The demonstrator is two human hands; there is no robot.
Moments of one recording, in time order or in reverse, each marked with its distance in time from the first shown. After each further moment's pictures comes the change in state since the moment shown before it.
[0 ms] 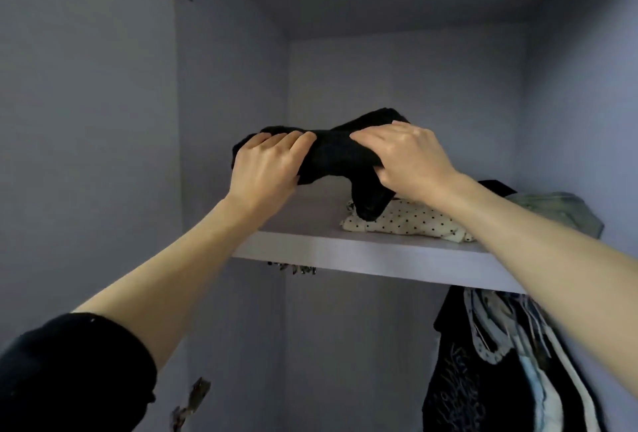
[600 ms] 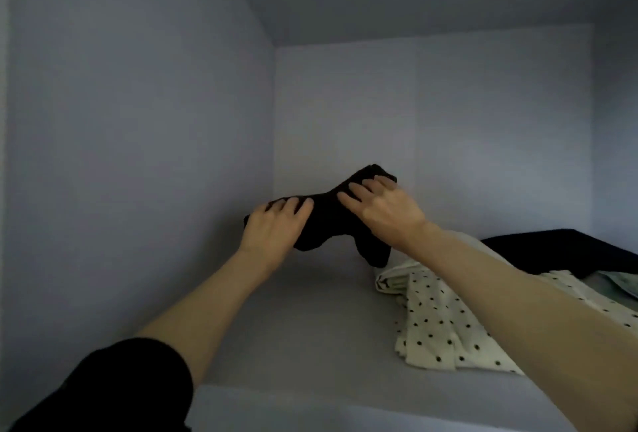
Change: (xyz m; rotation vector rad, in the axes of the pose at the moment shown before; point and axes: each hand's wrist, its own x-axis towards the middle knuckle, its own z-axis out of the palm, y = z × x) left_hand 0.039 -0.090 0.315 0.150 -0.339 0.002; right_hand 0.116 0.088 0.274 -0.485 -0.458 -0.060
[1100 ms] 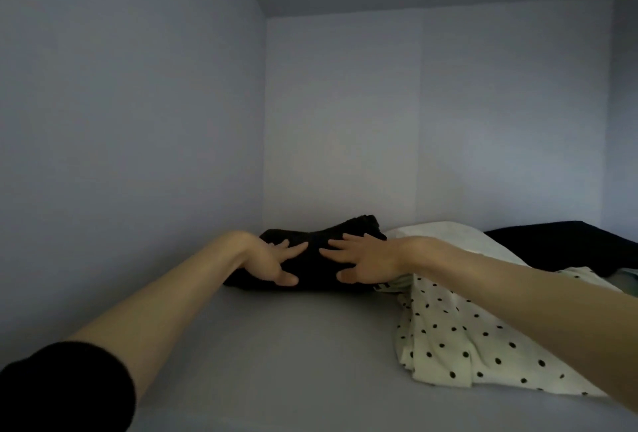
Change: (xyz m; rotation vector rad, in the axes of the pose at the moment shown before) left_hand 0.014 -0.006 0.039 -0.478 -1.194 0.123; right_hand -0.004 -0.039 0.039 0.656 -0.705 -0.148
